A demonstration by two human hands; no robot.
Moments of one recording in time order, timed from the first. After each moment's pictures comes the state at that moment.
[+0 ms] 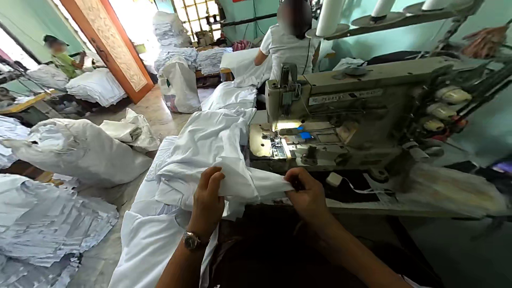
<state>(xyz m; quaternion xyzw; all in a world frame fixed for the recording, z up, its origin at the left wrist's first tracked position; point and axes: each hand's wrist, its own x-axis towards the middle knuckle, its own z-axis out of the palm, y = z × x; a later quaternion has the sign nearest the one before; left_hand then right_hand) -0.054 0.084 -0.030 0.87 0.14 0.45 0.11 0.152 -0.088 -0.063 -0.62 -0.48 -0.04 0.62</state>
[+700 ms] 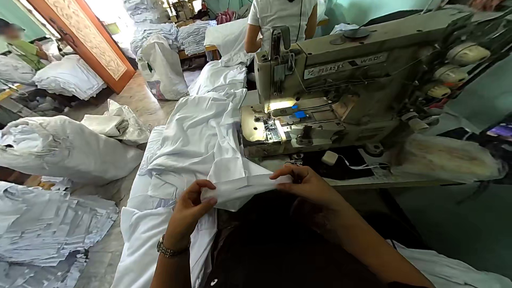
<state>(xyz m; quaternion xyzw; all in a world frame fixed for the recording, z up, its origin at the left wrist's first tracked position) -0.098 0.103 -0.051 0.69 0.10 0.28 0.66 0.176 -0.108 -0.080 -0.51 -0.50 0.31 0.63</state>
